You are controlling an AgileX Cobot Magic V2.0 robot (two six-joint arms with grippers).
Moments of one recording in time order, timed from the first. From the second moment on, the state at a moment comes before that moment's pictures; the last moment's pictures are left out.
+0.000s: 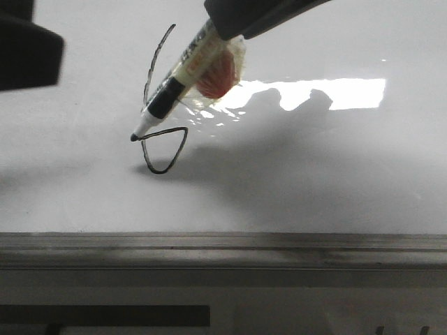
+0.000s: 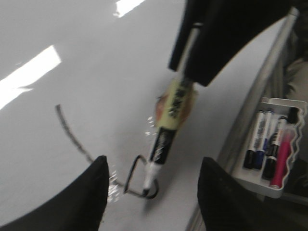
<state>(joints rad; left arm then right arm) -0.93 0.78 -0.38 0.09 -0.08 0.29 0.79 1.09 -0.88 0.35 0.47 -0.38</state>
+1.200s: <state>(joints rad) -0.90 1.15 -0.38 0.11 -0.38 0.30 0.81 1.09 -0.88 0.33 0.49 -0.39</state>
